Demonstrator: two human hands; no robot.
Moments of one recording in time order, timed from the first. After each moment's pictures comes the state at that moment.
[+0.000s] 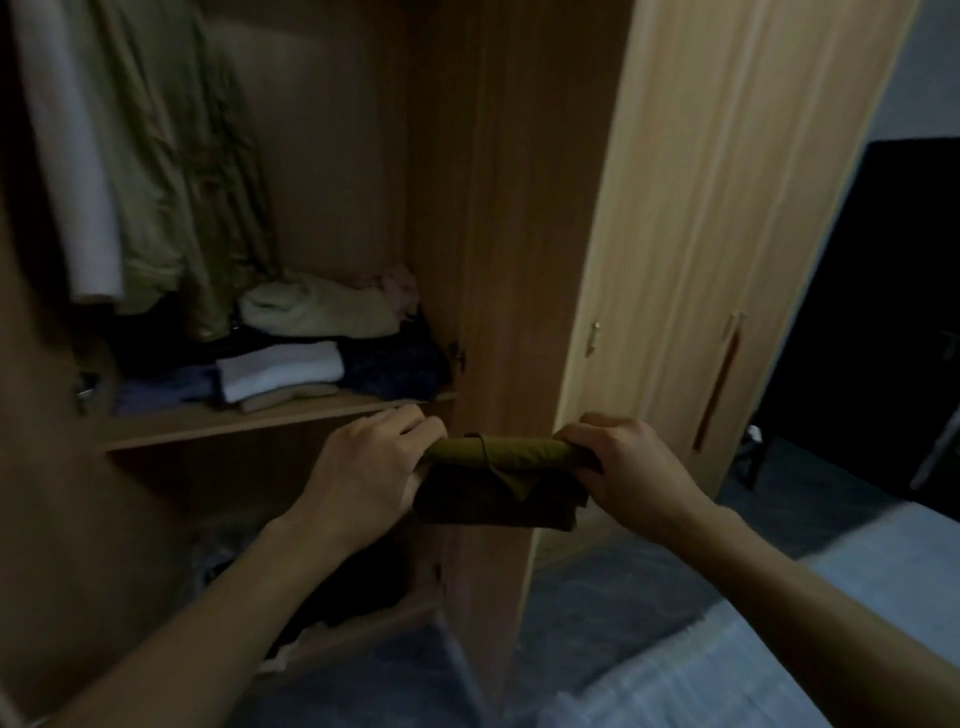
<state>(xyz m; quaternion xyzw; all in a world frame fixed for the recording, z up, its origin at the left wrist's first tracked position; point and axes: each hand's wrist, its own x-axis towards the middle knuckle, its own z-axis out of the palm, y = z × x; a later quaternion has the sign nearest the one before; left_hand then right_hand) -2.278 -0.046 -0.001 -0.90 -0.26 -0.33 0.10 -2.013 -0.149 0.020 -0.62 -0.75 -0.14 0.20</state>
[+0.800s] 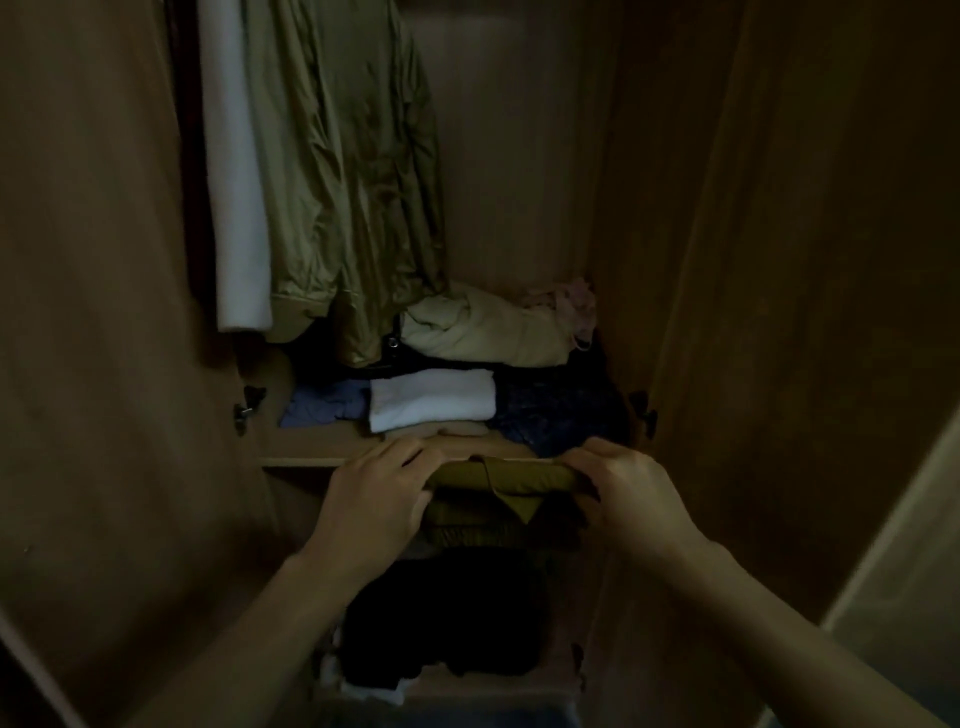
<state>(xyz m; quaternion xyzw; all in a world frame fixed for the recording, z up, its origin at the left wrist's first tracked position) -2.333 0.181 -0.041 -0.82 -0.46 -0.31 0.15 -2.054 0.184 -0.026 -0.49 -0.83 -0.08 0.24</state>
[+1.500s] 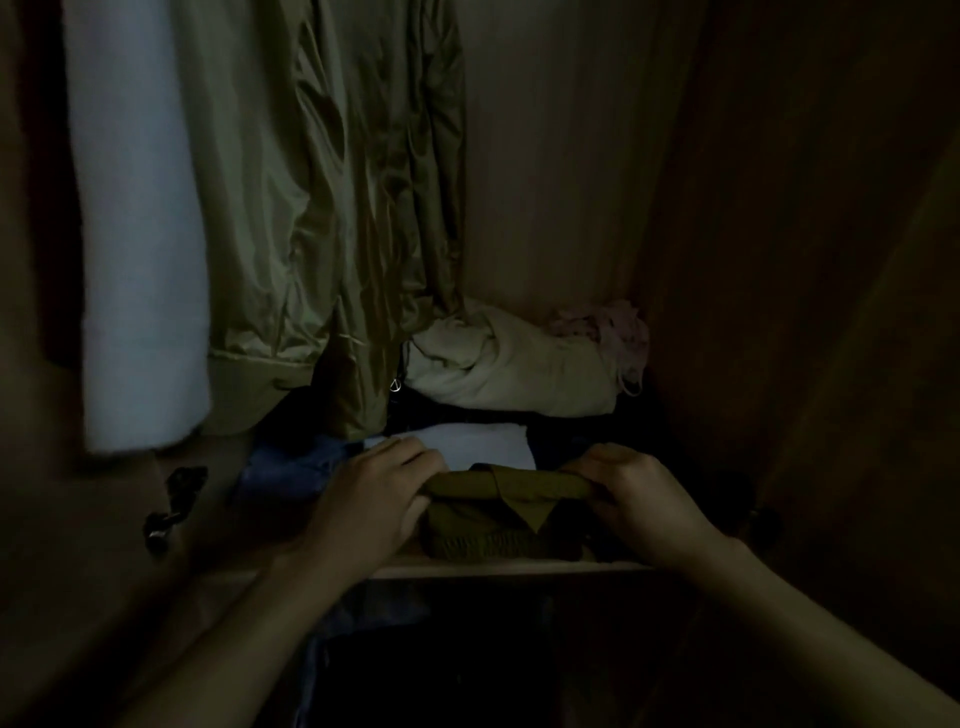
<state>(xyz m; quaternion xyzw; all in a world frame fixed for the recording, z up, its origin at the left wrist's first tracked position) -2.421 0.456 -0.057 -0.85 -0.40 -0.32 0.07 -2.116 0.448 -0.035 -0.46 -0.86 -0.05 0.21</state>
